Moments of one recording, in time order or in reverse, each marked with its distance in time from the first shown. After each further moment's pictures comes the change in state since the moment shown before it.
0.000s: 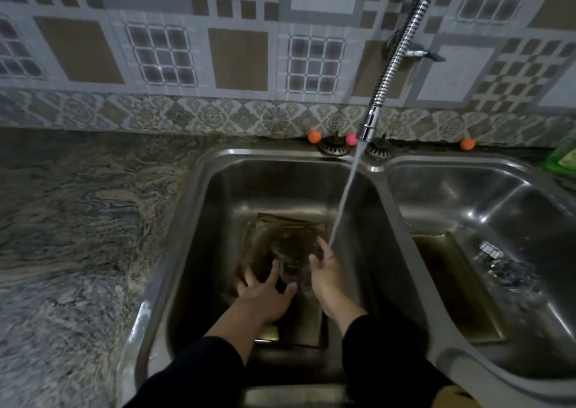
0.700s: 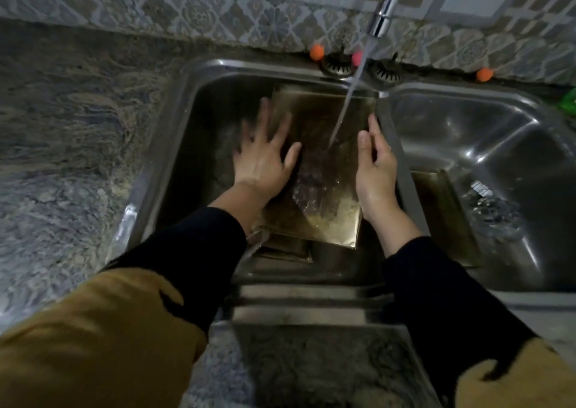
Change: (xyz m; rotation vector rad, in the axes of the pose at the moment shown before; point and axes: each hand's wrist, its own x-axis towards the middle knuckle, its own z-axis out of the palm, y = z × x) left_hand 0.007 0.033 -0.046 -0.016 0.684 0.358; right_hand -0.020 -0.038 -0.076 0.036 0.190 -0.461
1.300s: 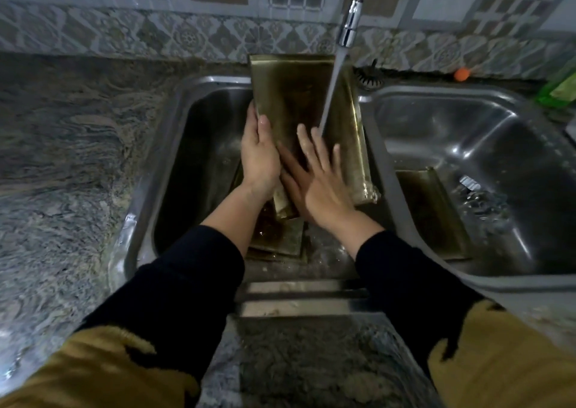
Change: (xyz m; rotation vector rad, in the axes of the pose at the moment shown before) left_hand -0.017 0.041 -0.023 -1.229 0.243 -0.173; right_hand -0.015 0.017 0.023 -1.021 -0.428 -0.624
